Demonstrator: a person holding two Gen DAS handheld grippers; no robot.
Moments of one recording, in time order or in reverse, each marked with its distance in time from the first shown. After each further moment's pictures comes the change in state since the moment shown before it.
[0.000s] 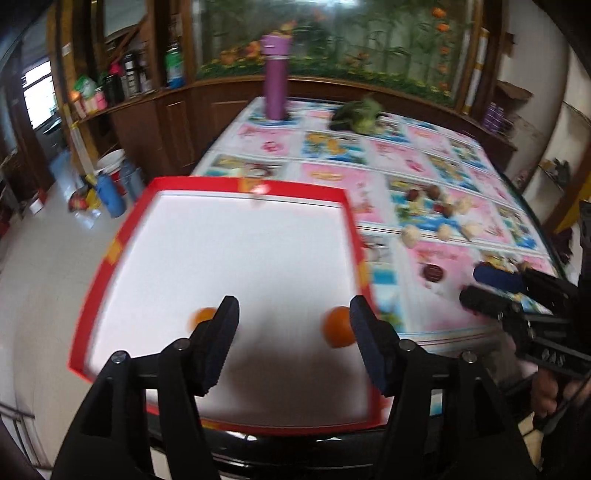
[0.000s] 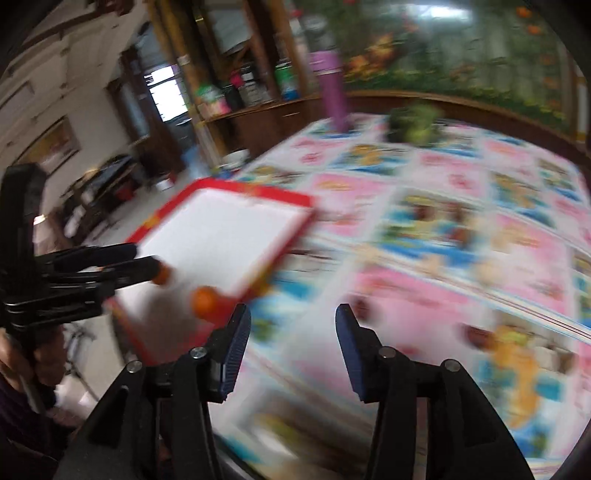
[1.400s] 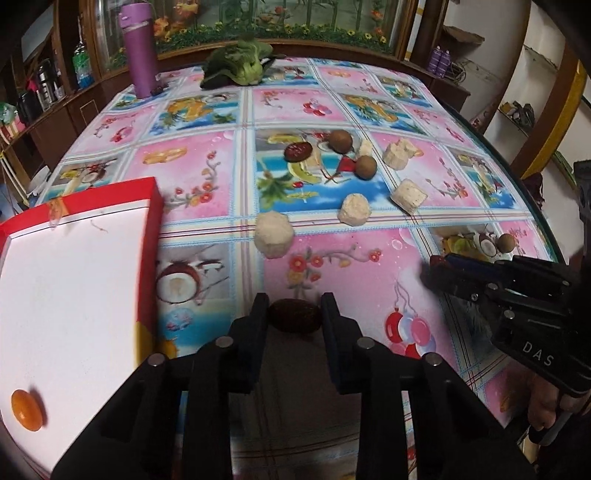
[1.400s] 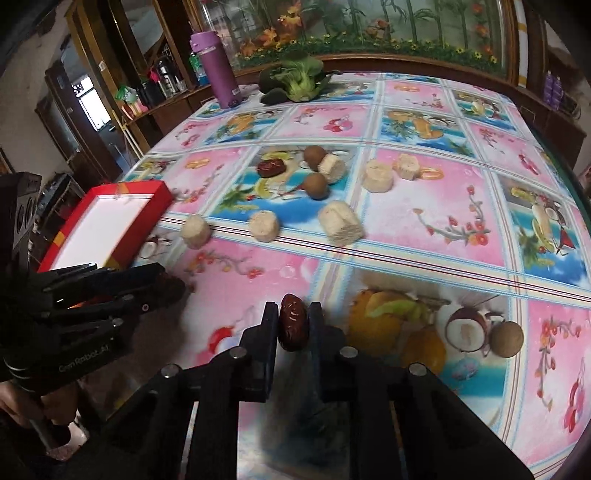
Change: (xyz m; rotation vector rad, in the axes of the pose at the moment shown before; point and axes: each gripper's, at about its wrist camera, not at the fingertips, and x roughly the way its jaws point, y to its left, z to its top) left arm 0.112 -0.120 0.028 0.149 0.127 -0.153; right arm 0.003 -0.093 -0.017 0.167 0.102 -0.154
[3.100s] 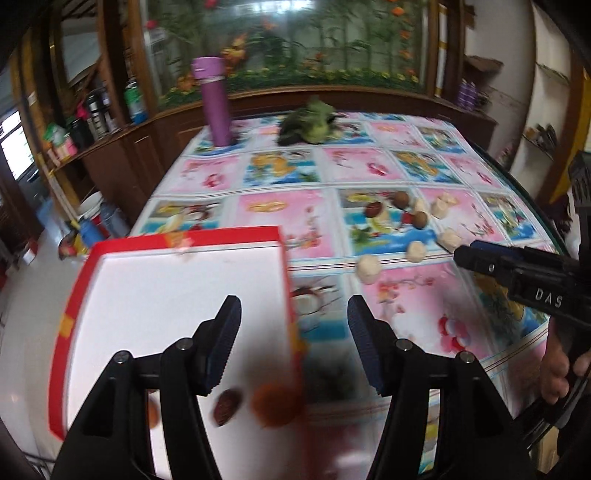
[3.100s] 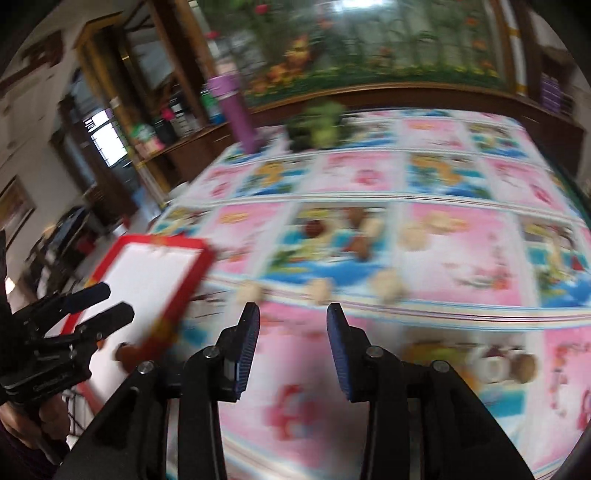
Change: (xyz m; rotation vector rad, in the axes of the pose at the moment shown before) left arm -0.070 0.036 -0.001 0.014 -0.148 0.169; right arm -0.015 0.009 0.030 0.068 -0.138 0.051
